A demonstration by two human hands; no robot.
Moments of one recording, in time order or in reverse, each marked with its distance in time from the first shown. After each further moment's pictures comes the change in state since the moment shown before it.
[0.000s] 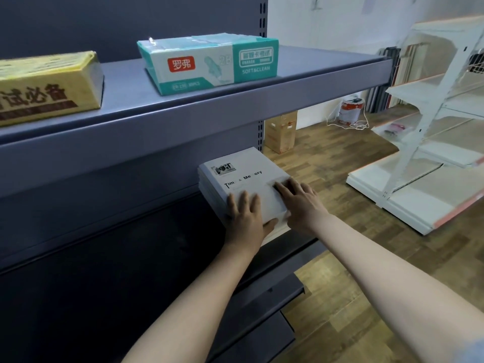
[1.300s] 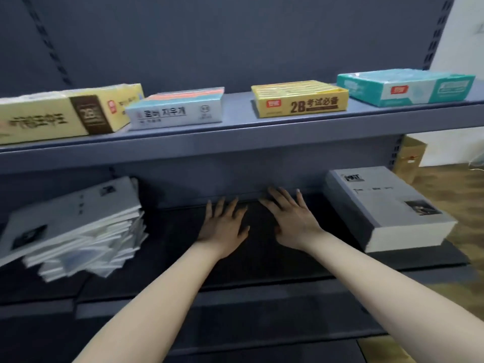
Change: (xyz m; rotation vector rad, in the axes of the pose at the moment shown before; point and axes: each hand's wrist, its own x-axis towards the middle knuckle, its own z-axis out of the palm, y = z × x) left_hand -0.203 -0.205 -0.180 0.433 -0.137 -0.286; right_hand -0.087 -0.278 -0.034 0.025 0.180 -0.689
